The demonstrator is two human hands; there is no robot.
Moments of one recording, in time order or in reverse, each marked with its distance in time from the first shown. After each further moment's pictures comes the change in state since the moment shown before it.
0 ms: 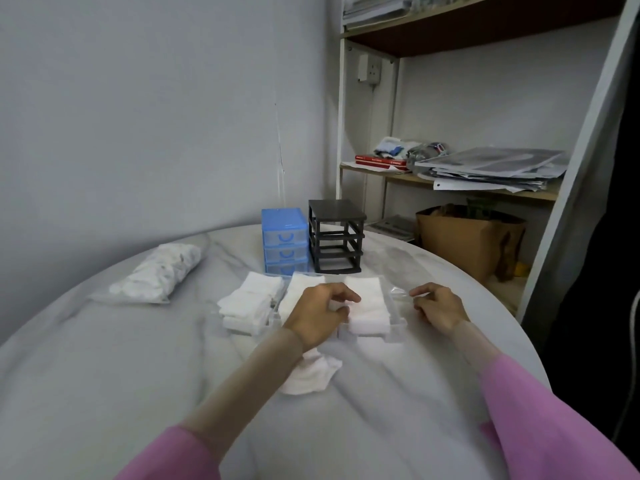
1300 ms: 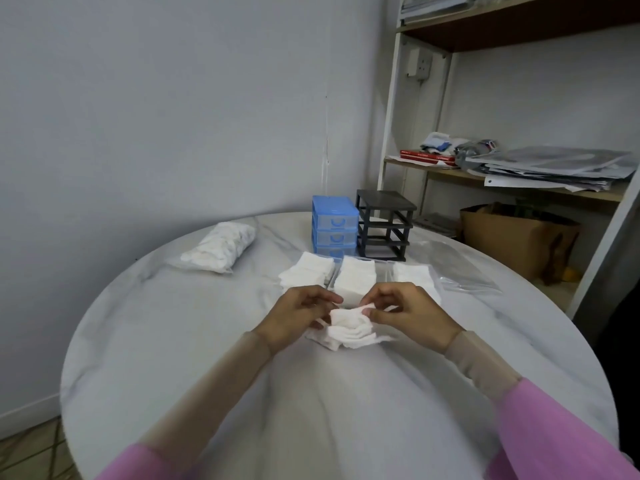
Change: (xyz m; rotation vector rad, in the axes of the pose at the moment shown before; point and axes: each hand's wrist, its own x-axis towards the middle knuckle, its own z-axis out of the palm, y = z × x) left_hand -0.082 -0.037 -0.073 -0.341 -0.006 -0.156; right_hand -0.100 -0.065 0.063 0.006 -0.487 -0.622
